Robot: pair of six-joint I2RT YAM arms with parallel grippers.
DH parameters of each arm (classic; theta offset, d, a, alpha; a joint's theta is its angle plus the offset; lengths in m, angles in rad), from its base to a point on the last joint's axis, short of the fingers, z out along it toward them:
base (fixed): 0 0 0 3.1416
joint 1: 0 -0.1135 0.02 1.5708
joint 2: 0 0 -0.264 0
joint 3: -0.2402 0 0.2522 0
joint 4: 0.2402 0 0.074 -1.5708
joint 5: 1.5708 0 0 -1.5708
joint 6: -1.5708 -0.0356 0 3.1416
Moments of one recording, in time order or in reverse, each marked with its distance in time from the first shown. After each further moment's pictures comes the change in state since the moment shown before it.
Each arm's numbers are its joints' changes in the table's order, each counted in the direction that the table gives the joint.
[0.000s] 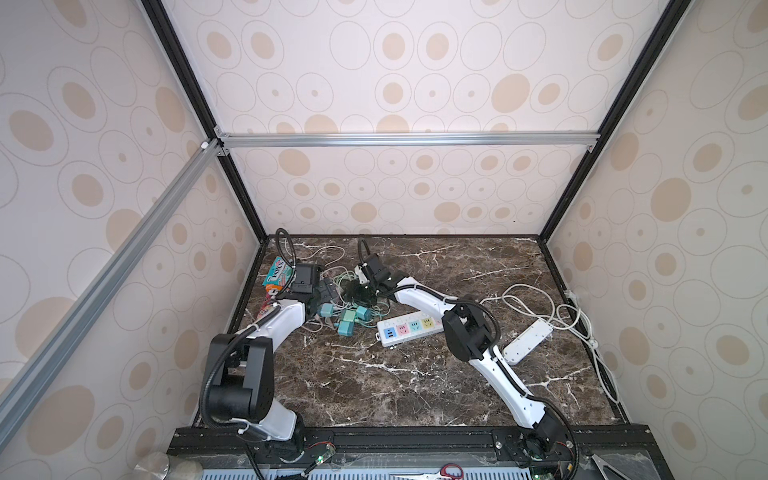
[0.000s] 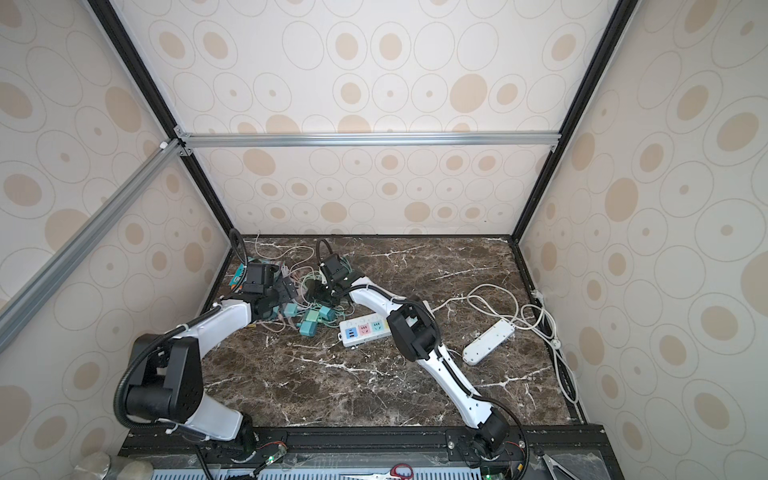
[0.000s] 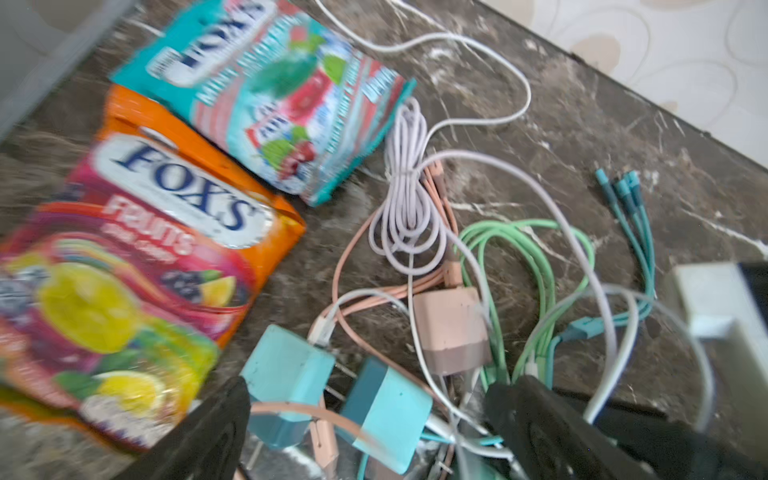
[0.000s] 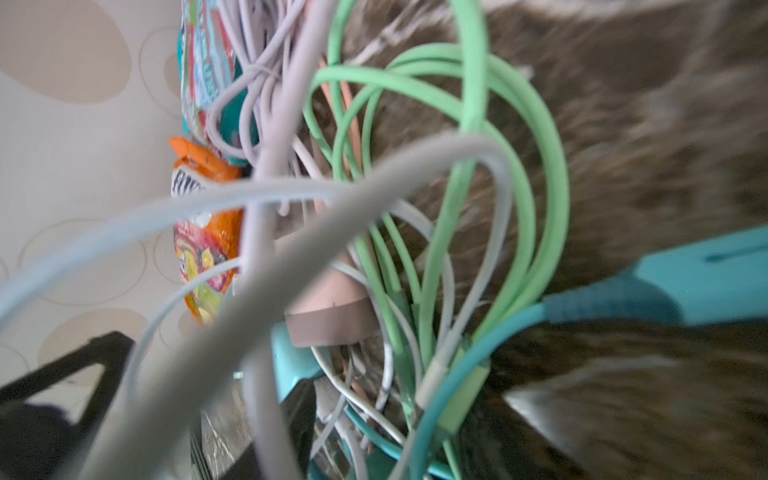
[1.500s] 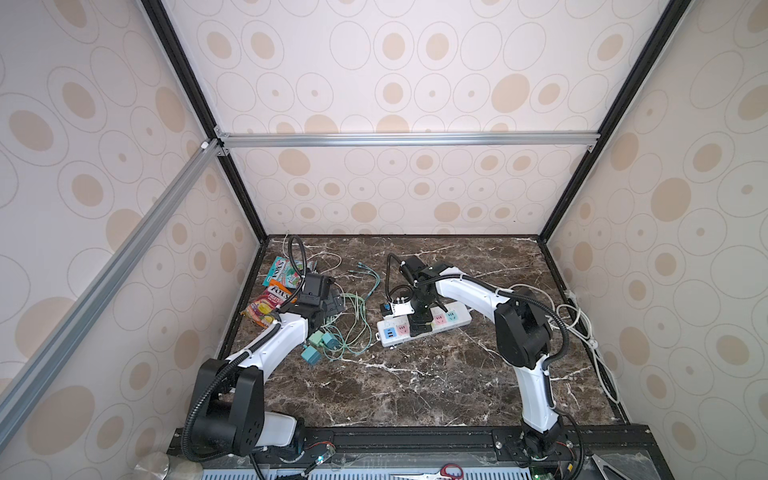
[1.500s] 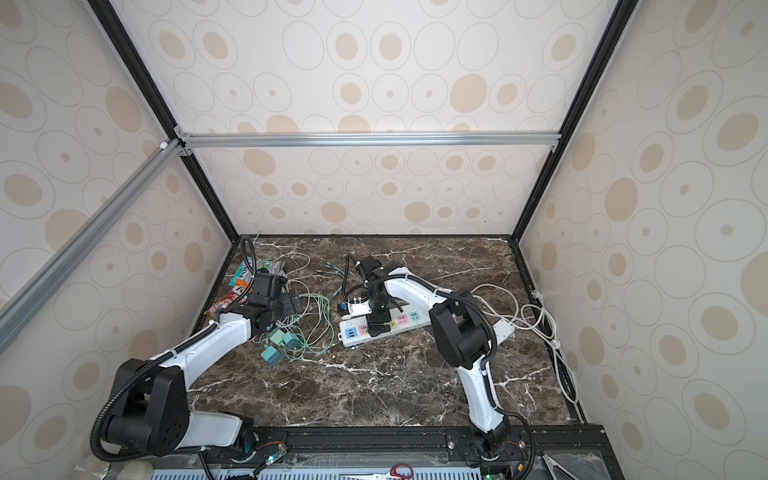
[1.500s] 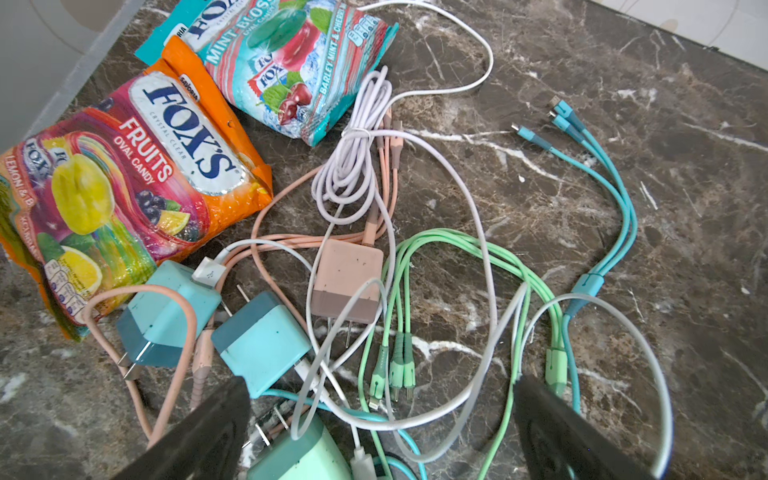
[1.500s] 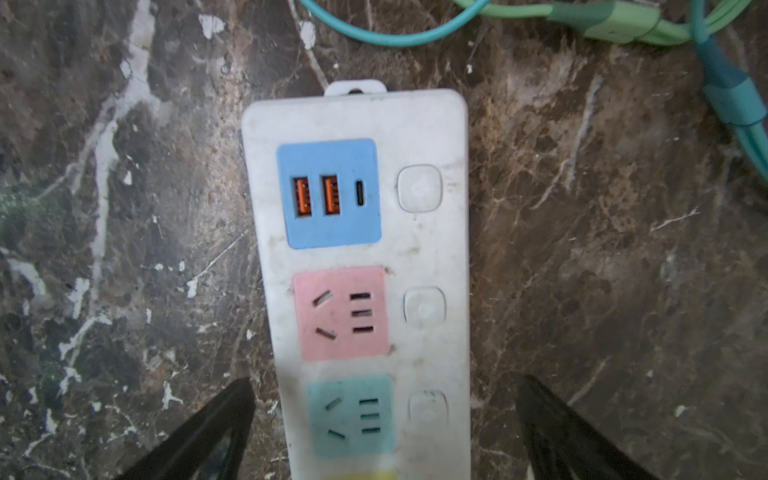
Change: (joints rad) left arm 0.132 -0.119 0.081 0.101 -0.047 -0.005; right arm 0.137 -0.527 0.593 0.509 0.194 1.973
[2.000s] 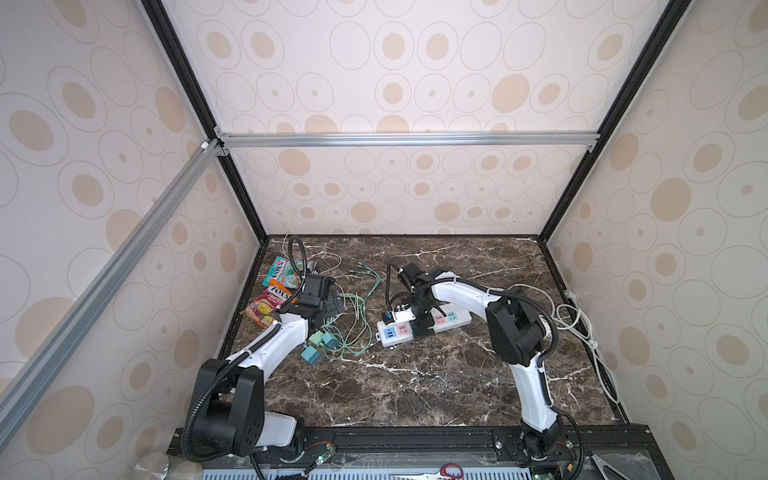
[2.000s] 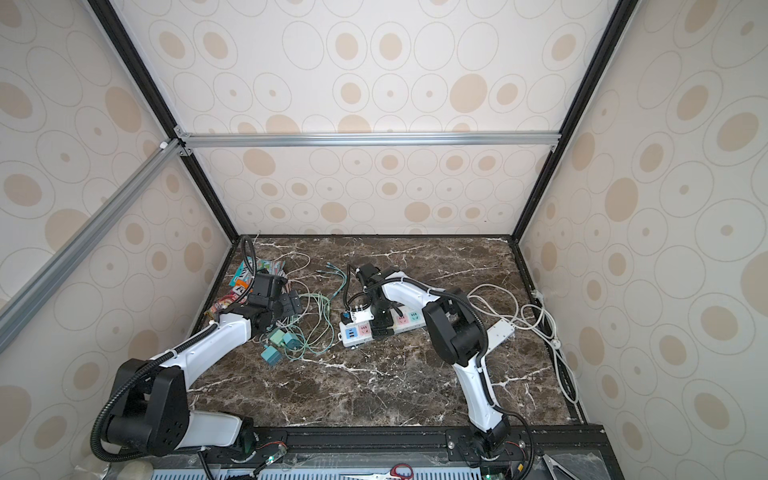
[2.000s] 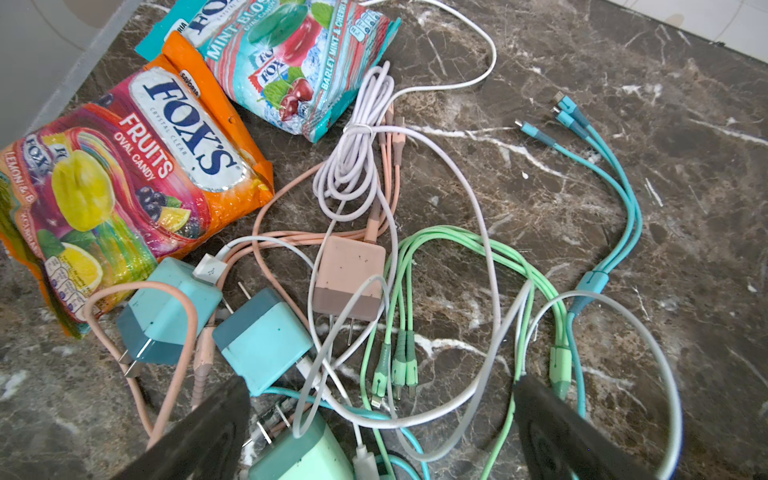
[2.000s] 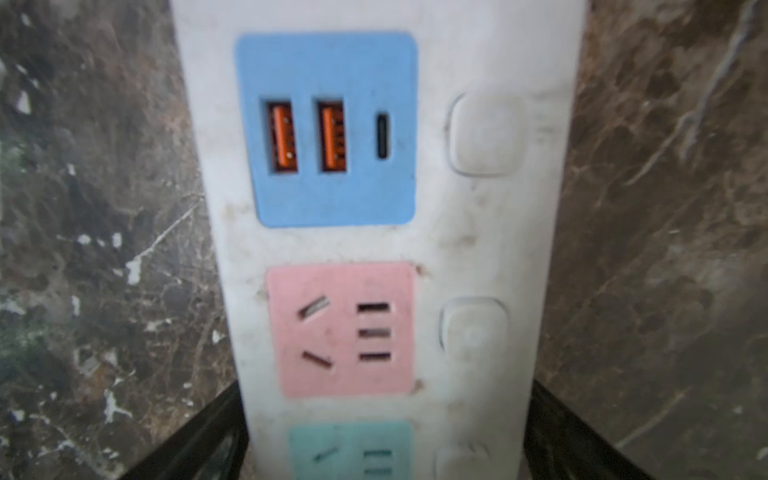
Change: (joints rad) left arm 0.000 0.000 0.009 -0.001 -0.002 0.000; right arm -0.003 0.055 0.036 -0.029 0.066 0.027
